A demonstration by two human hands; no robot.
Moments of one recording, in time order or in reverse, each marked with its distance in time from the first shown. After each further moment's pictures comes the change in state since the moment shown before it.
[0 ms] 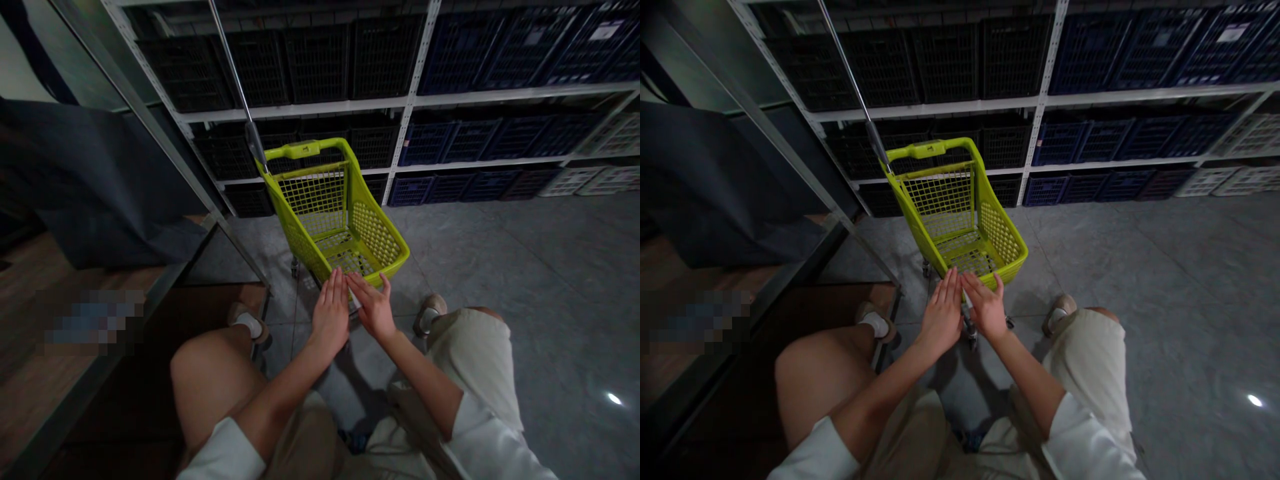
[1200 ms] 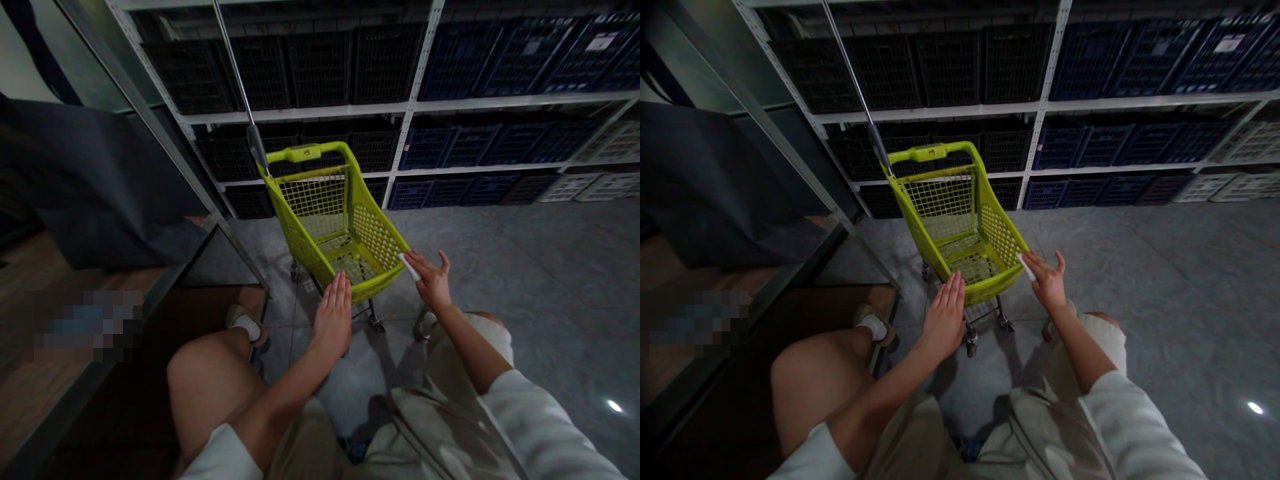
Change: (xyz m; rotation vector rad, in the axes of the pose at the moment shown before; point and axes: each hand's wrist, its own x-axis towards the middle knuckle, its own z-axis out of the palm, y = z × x) left_hand 0.000 0.002 -0.005 0.044 -0.066 0.020; right_hand -0.008 0.158 -0.051 -0.224 0.075 0.080
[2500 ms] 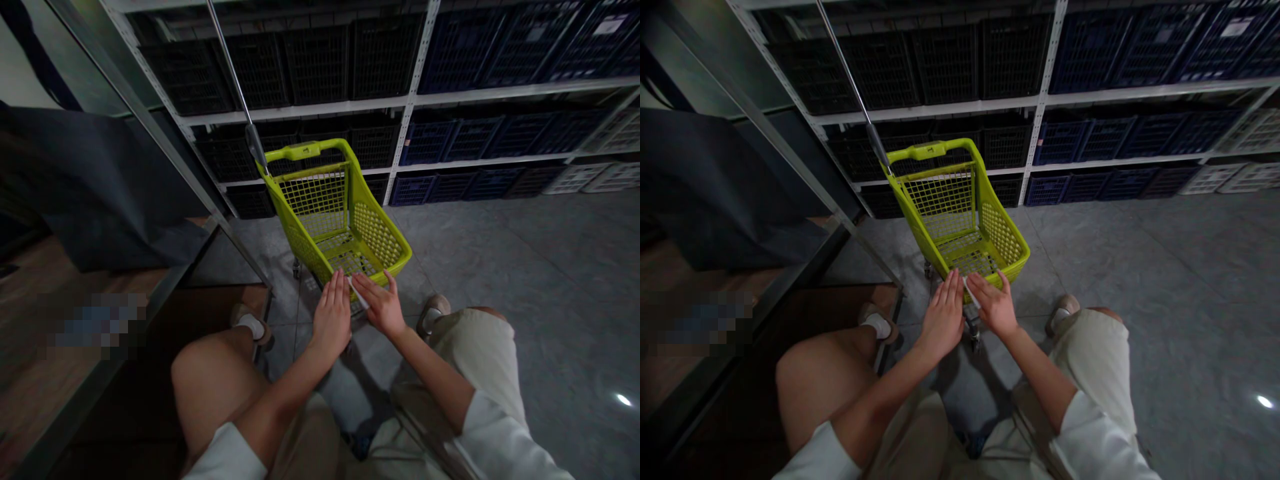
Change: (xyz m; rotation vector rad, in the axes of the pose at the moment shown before) left_hand -0.001 -0.001 0.000 -0.010 0.026 -0.022; right_hand -0.004 -0.145 0.011 0.201 -0.049 -0.187
